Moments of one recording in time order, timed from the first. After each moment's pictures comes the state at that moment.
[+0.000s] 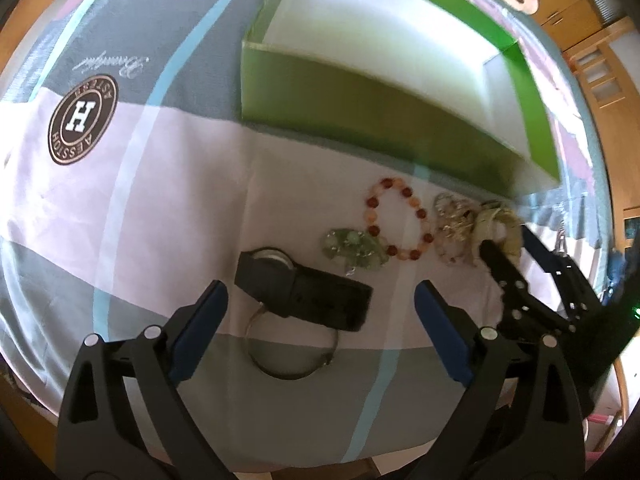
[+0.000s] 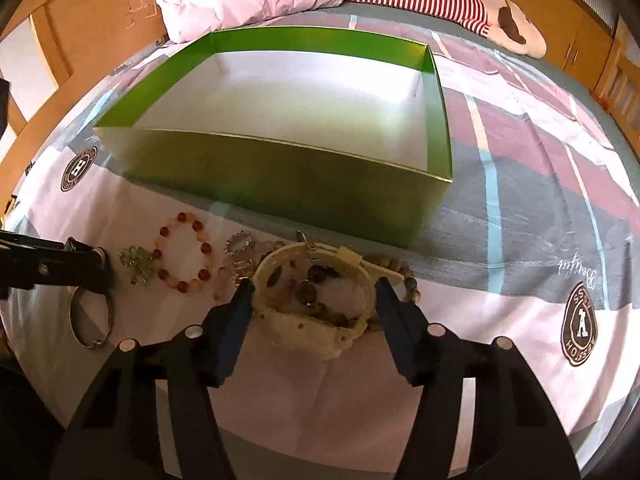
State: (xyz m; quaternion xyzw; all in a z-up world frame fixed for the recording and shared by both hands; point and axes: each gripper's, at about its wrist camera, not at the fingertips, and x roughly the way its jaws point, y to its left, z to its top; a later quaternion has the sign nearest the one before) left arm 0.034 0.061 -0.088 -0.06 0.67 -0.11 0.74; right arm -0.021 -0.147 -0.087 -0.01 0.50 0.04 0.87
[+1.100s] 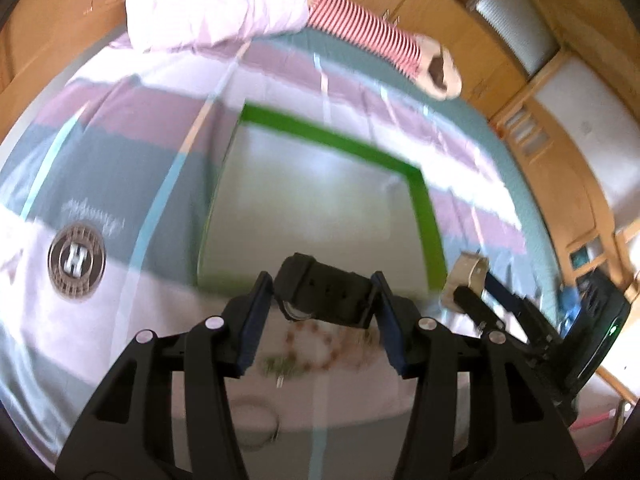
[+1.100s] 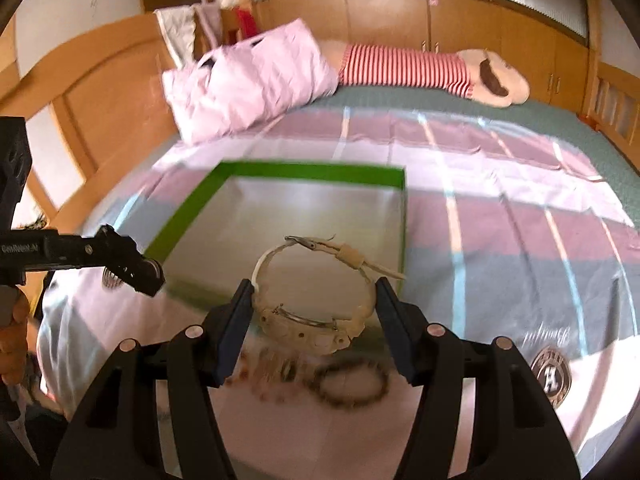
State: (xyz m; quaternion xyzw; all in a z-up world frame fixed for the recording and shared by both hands) left arm 0.067 0.068 0.019 -0.13 0.49 -0.20 0.84; right arm -0.005 -0.176 0.003 0.06 0.36 0.04 0.93
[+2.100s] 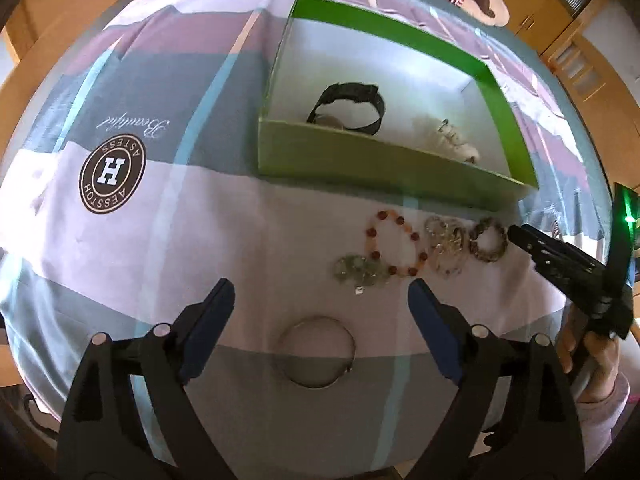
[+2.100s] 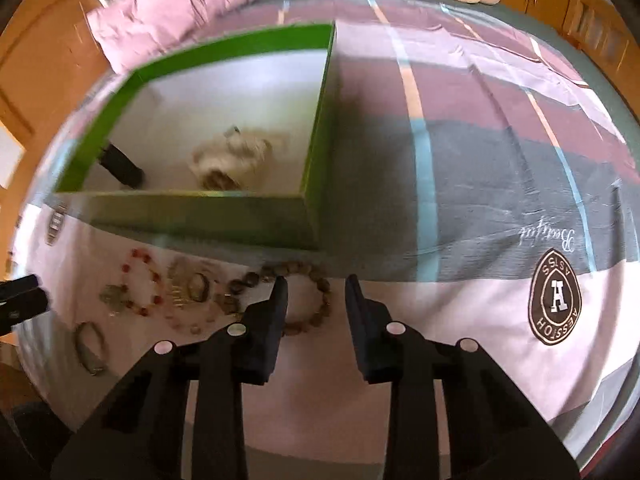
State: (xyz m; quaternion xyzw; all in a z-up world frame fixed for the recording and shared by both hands) left arm 0.030 0.079 -0.055 -0.02 0.59 -0.14 0.79; right arm -0.004 -0.201 -0.092 0.05 0.54 -0.03 0.84
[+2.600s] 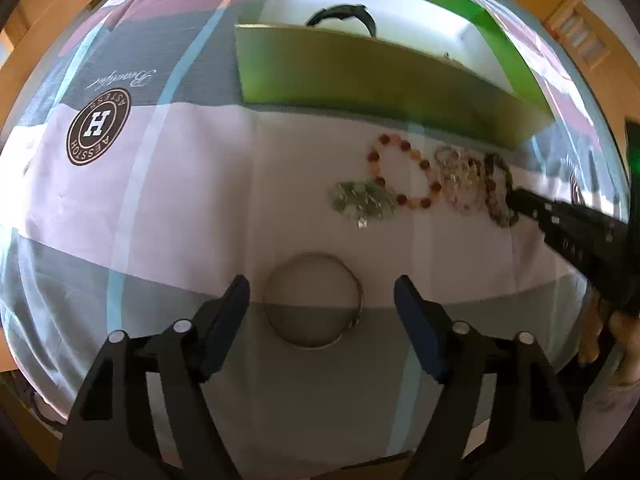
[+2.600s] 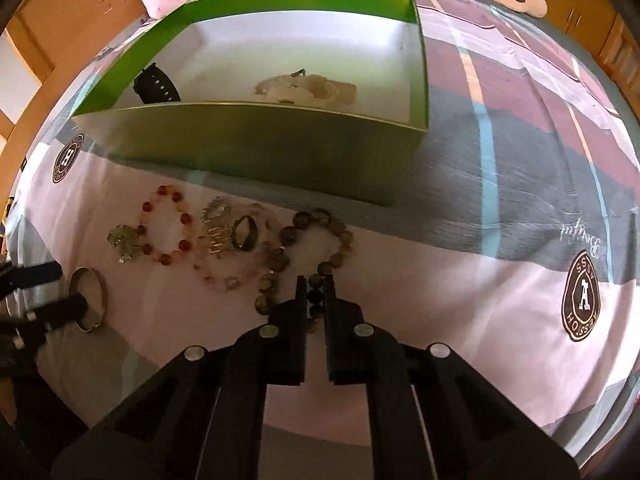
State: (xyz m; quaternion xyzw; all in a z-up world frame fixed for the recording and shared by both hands) left arm -0.011 0.066 -0.089 0.02 0.62 -0.14 0.77; right arm -0.020 -0.157 -0.101 0.03 0.57 0.03 0.82
